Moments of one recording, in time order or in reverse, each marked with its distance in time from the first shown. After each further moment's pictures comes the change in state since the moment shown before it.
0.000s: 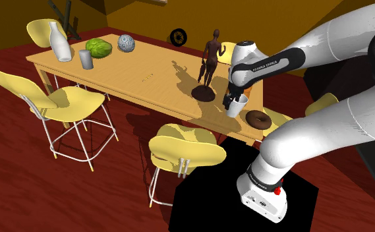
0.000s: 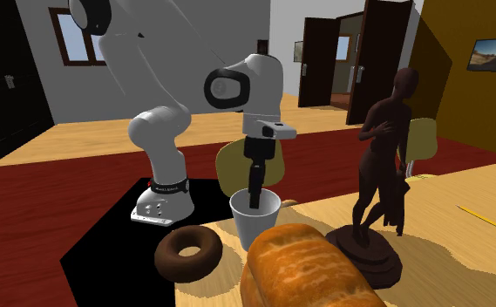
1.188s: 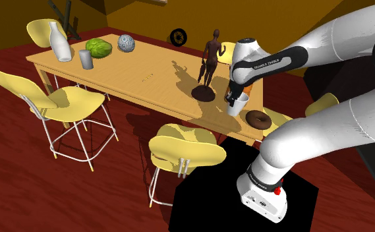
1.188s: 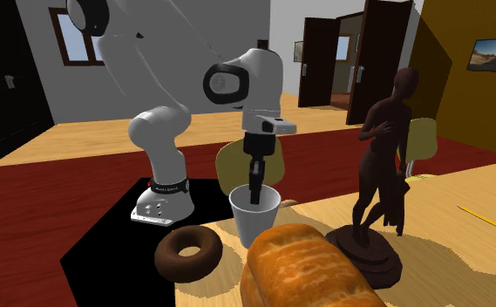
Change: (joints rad) arm 0.000 -0.024 0.004 0.012 0.007 -0.035 -0.010
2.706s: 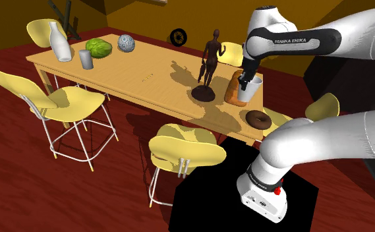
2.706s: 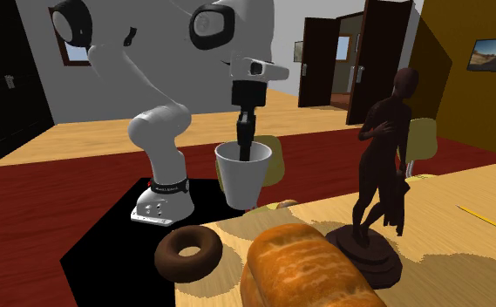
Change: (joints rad) arm -0.005 -0.206 0.043 0.160 0.053 -0.353 -0.099
